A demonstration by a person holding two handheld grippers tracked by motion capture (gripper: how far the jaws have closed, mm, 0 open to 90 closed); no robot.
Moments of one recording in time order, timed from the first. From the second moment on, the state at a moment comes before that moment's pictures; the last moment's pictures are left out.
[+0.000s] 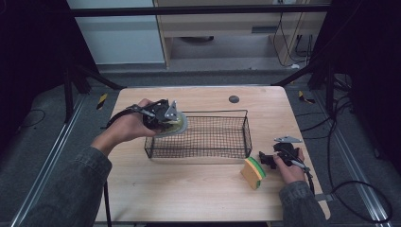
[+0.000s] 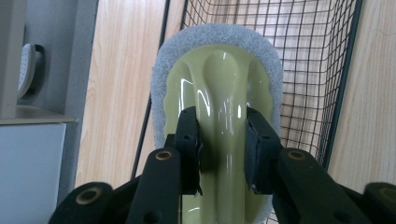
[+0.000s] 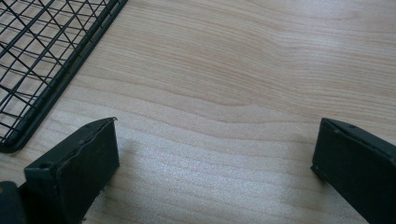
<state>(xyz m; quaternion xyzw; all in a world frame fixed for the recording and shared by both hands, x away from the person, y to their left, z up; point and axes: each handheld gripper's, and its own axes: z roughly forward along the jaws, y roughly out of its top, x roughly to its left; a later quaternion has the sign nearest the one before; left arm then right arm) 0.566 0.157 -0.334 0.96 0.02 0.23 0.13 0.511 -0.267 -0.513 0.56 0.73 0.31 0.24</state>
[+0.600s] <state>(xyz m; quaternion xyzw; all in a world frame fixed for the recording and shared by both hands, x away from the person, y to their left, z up) 0.569 0.158 -0.352 0.97 0.02 0.22 0.12 0.511 -0.267 -0.513 0.56 0.73 0.31 0.24</state>
